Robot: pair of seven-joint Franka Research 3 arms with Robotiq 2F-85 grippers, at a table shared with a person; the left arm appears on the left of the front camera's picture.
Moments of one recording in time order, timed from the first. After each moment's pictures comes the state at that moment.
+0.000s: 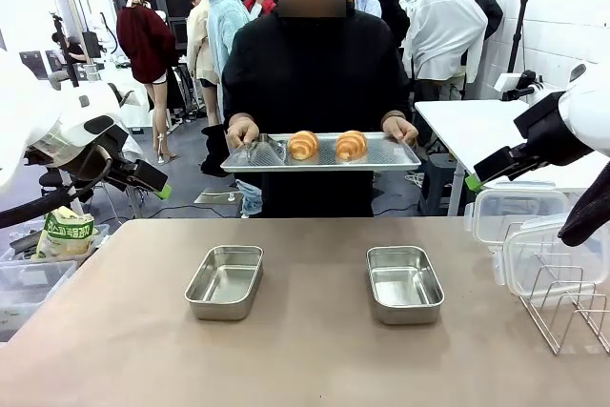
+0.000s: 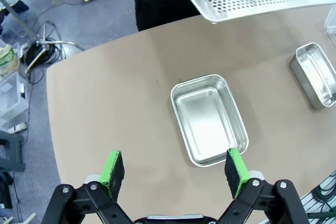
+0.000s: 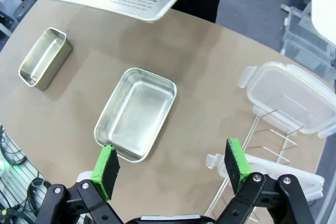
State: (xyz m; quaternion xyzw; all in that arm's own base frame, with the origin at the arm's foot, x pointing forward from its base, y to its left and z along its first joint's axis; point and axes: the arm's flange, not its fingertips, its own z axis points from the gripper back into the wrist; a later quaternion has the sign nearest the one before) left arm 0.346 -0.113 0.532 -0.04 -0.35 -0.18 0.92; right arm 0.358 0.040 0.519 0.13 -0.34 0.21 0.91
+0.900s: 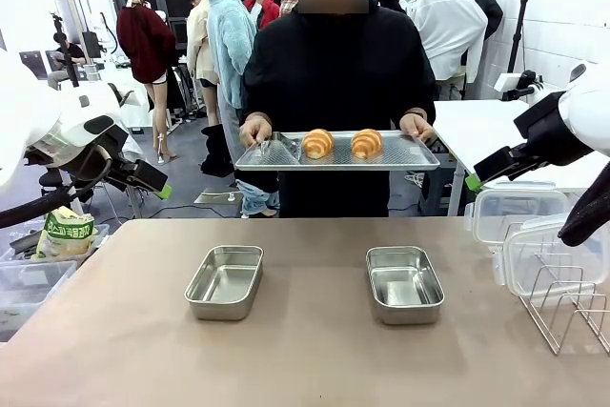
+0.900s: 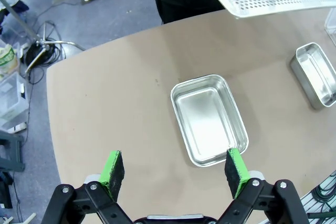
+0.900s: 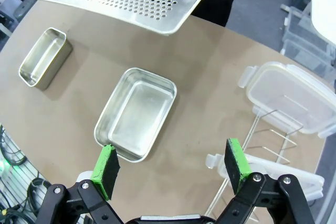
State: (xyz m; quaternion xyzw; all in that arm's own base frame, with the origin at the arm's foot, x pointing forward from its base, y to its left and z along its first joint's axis) left arm 0.346 -0.113 0.532 -0.04 -0.35 -0.18 0.92; right arm 0.358 0.040 0.519 0.13 -0.34 0.21 0.91
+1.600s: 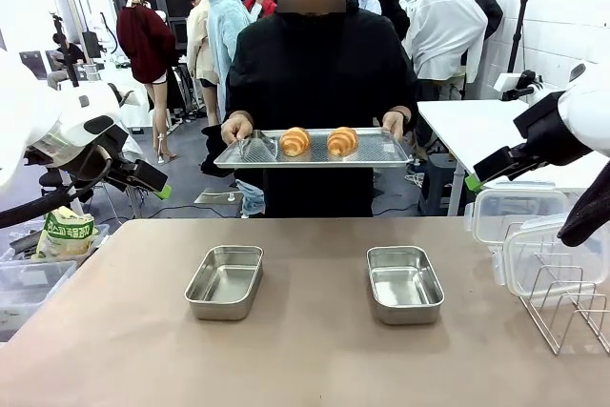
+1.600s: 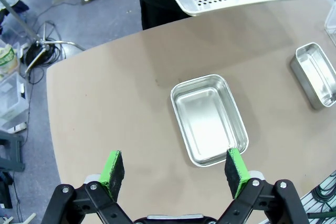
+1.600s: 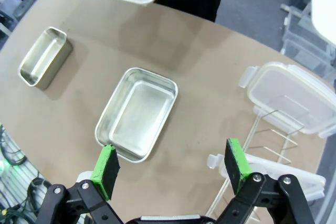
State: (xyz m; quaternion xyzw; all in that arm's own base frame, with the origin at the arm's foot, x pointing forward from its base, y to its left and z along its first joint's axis) left arm 0.346 -0.113 0.532 -0.04 -0.35 -0.18 0.92; right arm 0.358 0.046 0.519 0.13 -0.34 0.22 0.91
